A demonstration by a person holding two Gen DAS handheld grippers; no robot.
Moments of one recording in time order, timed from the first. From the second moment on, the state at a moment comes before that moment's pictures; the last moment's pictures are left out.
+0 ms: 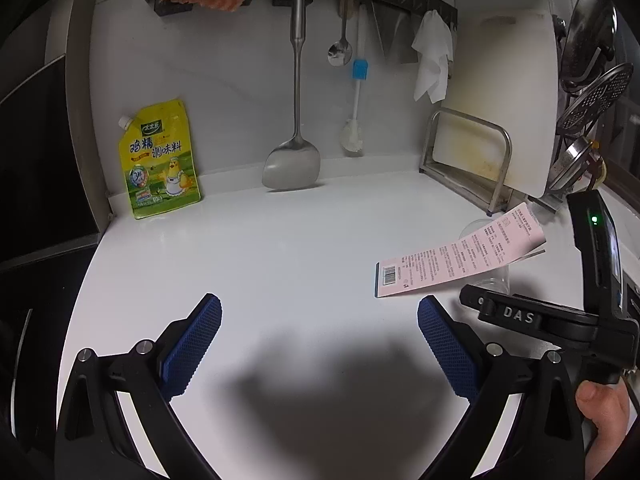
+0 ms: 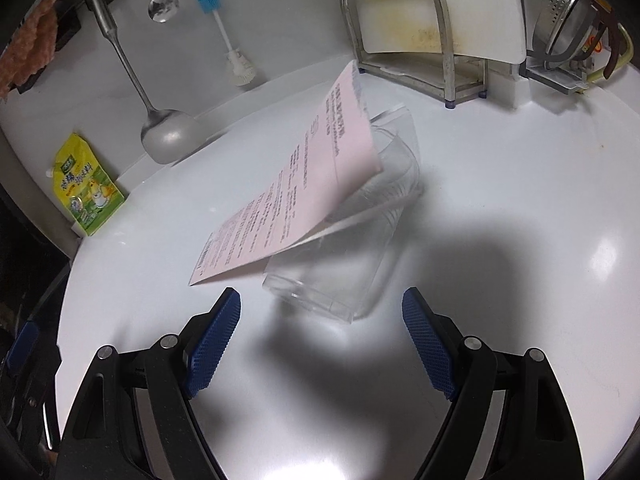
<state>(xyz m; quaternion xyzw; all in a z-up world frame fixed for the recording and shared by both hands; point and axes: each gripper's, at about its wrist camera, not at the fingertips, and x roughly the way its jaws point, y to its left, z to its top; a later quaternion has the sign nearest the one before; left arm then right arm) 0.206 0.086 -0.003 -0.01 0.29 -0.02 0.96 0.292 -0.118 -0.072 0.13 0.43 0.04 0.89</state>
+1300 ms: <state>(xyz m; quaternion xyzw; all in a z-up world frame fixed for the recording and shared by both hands) 0.201 0.083 -0.008 -0.03 0.30 -0.04 0.95 0.257 -0.139 -0.077 0.12 0.43 0.10 0.89</state>
